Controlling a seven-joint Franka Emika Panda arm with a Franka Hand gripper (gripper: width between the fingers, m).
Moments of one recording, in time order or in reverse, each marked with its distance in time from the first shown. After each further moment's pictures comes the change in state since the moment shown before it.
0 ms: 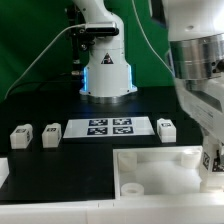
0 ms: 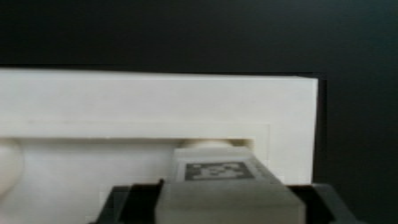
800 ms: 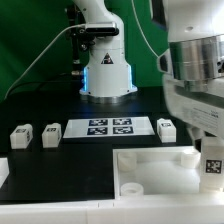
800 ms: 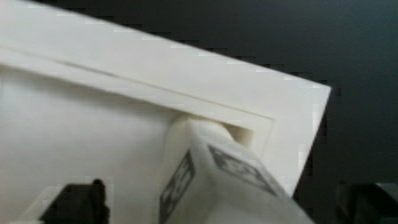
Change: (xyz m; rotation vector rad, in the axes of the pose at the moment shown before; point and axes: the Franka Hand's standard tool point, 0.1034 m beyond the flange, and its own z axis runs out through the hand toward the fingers) arm 0.015 -0.001 0.000 0.005 0.027 -0.434
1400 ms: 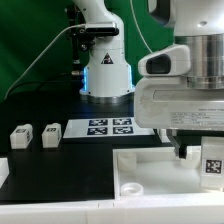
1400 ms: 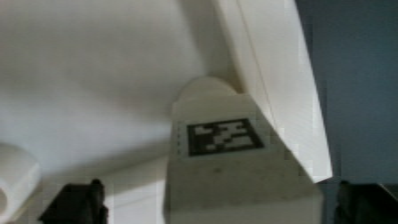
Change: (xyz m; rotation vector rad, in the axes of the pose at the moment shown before) arm 0.003 -0.005 -0.004 -0.102 0.051 -0.930
